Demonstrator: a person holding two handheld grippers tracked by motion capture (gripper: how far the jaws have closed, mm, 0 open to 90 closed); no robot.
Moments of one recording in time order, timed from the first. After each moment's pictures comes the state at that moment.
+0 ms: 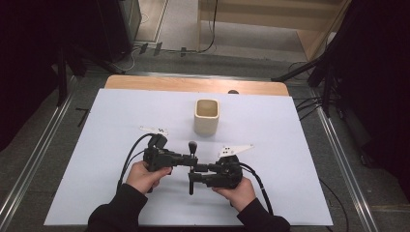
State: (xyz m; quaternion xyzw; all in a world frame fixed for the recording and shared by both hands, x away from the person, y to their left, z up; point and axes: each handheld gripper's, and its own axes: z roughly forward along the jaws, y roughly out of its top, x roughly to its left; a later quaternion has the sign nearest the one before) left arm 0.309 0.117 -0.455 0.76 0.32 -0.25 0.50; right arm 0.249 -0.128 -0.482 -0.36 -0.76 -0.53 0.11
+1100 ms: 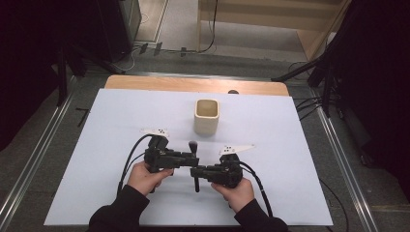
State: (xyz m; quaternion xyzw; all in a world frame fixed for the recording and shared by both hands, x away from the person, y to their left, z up) left arm 0.304 0.115 -0.451 0.78 0.32 -0.20 0.50; right arm 0.249 -0.128 -0.482 -0.40 -0.74 -0.53 0.13
